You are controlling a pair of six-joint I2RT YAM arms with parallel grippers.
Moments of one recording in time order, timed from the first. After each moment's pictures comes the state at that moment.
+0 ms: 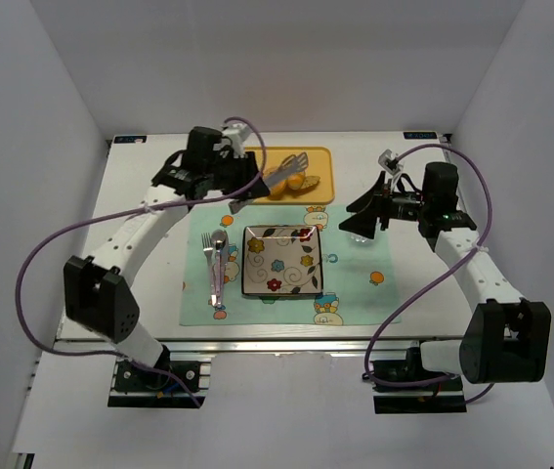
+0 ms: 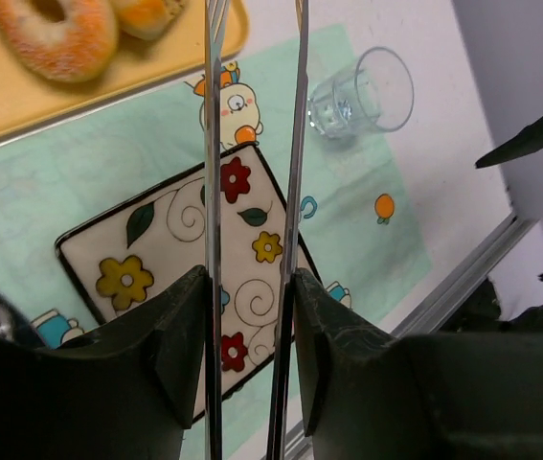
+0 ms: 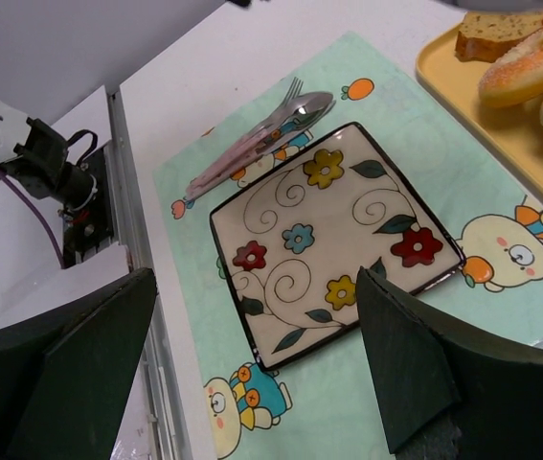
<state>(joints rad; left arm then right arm) -0.39 1.56 1.43 -0.49 0.42 -0.35 0.08 1.29 0.93 -0.10 -1.21 -0.01</state>
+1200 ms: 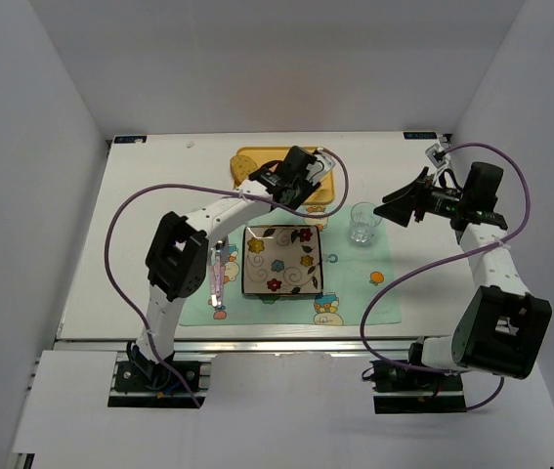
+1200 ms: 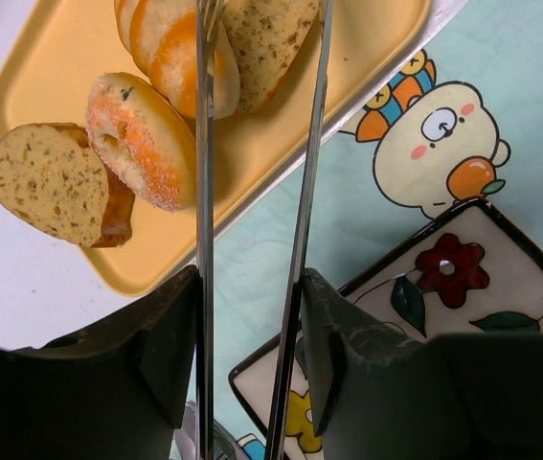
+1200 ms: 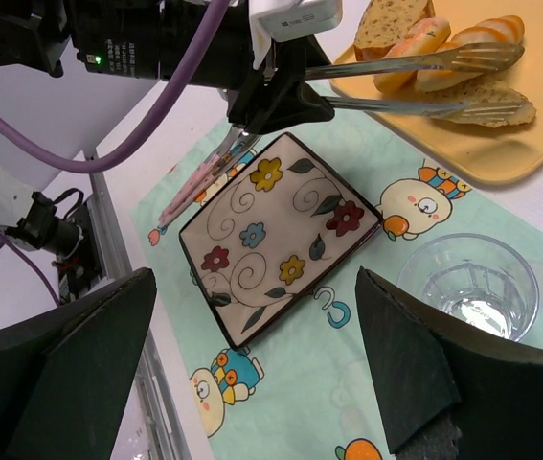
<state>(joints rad) -0.73 2.11 1.84 -0.53 -0.27 0.27 -0.21 1.34 0.97 -0.14 -1.33 0.02</state>
